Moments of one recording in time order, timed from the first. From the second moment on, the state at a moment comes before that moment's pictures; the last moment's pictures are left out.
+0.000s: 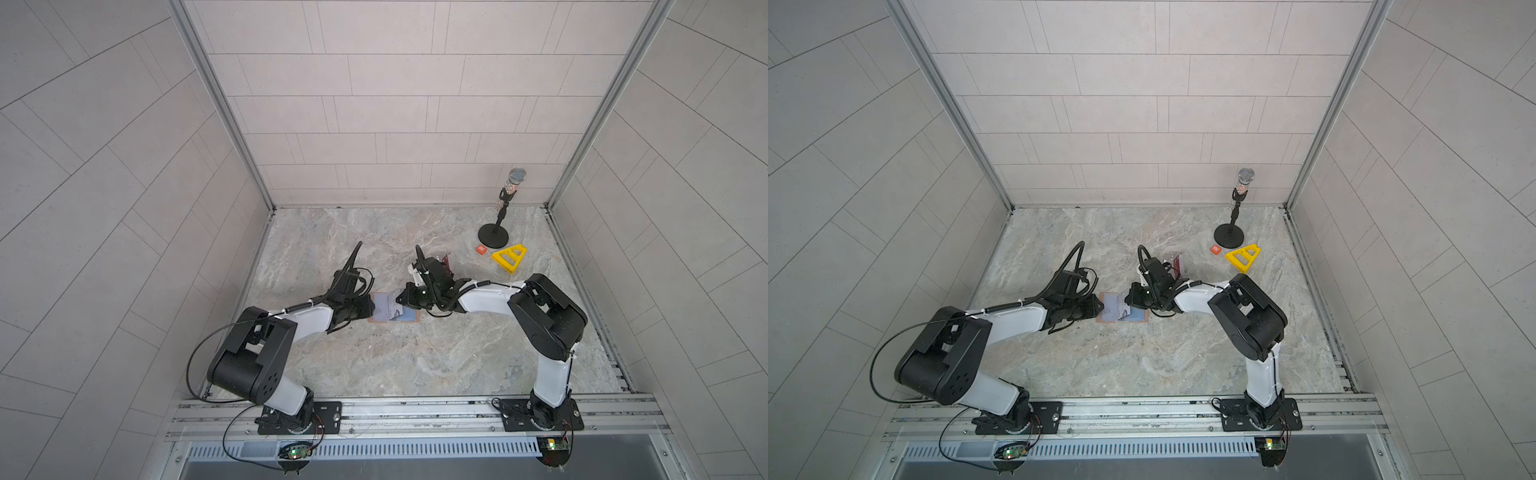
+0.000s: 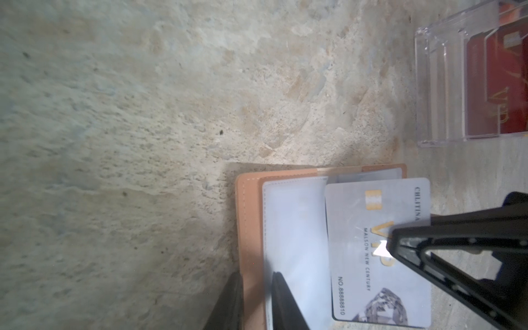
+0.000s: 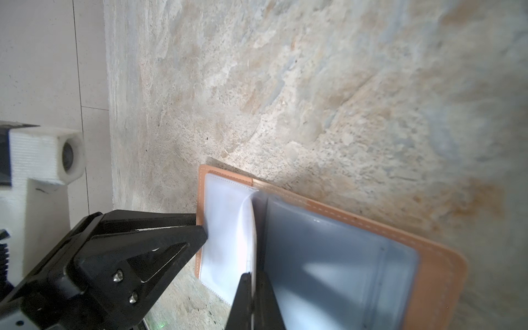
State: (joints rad) left arm -0.36 1.52 0.57 -0.01 0.27 -0.49; right arm 0.68 1.89 1.03 0.07 -0.35 0.86
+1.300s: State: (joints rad) left arm -0.37 1.50 0.53 0.05 0.27 -0.53; right arm 0.68 1.90 0.96 0.22 -0.35 0.94
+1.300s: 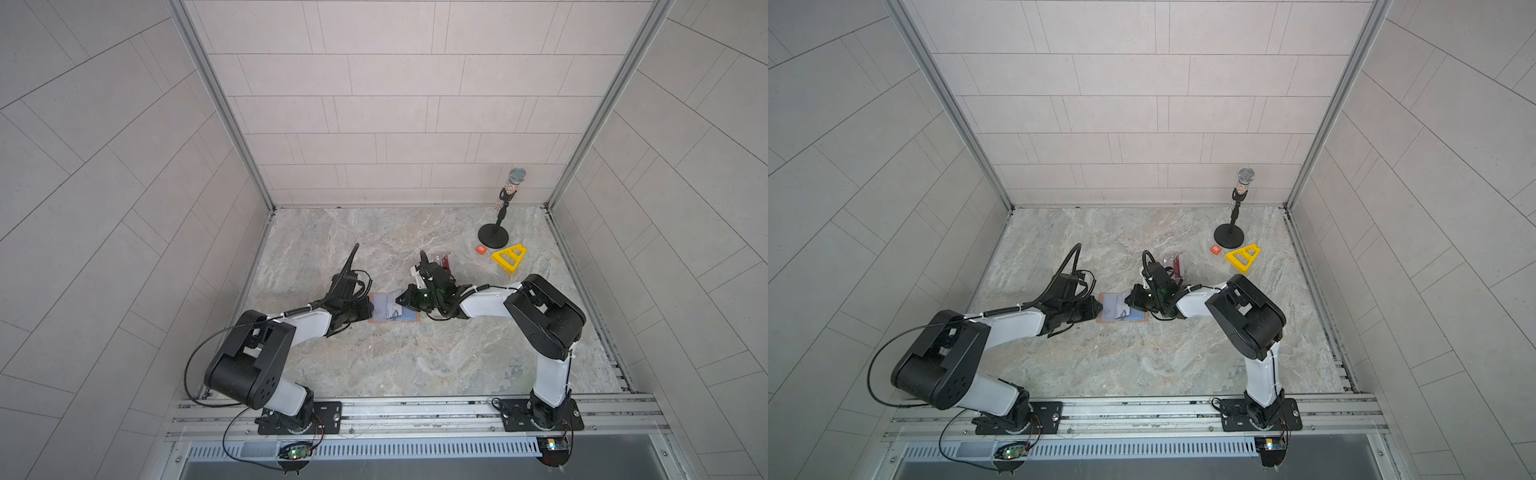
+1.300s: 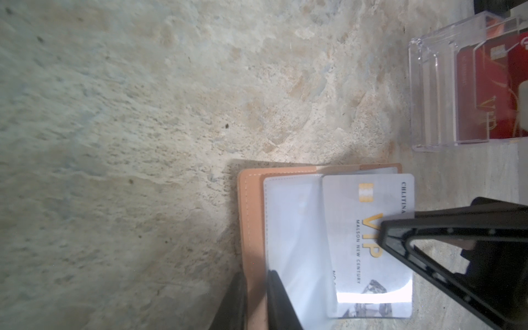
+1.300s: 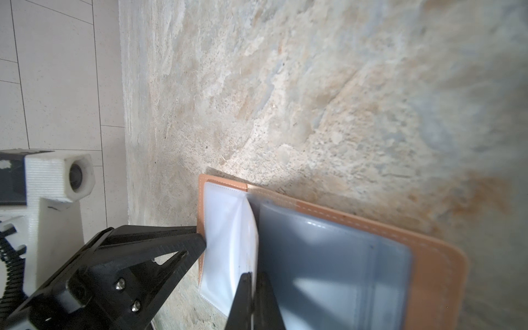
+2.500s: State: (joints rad) left arm -0.38 1.49 0.52 0.05 0.25 -0.53; right arm 0.66 1.90 1.04 0.06 -0.41 0.81
